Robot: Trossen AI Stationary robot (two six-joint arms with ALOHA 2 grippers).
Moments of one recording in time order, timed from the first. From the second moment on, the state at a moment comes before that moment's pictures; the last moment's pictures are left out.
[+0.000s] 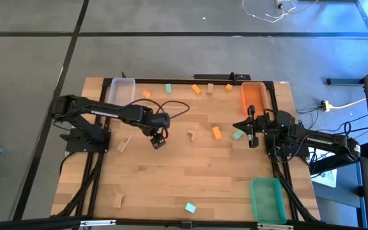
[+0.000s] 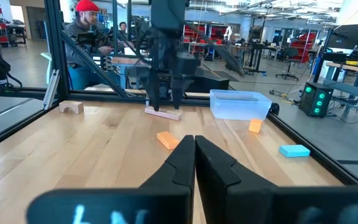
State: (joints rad) left arm 0.05 1.53 1.05 -0.80 -0.07 -0.57; right arm -0.30 0.23 0.01 0.25 -0.29 -0.06
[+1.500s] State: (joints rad) left arm 0.02 1.83 1.05 -0.64 -0.11 -0.46; right arm -0.30 0.23 0.01 0.24 -0.28 -0.06
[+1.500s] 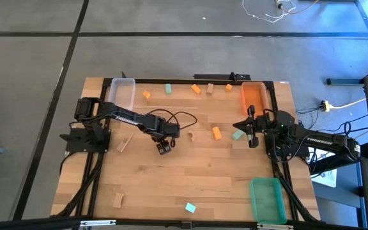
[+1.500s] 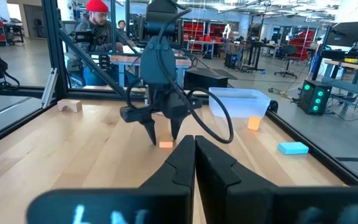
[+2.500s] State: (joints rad) left arm 0.10 1.63 1.05 -0.68 -0.03 -0.52; right arm -0.30 0.23 0.01 0.24 -0.28 -0.06
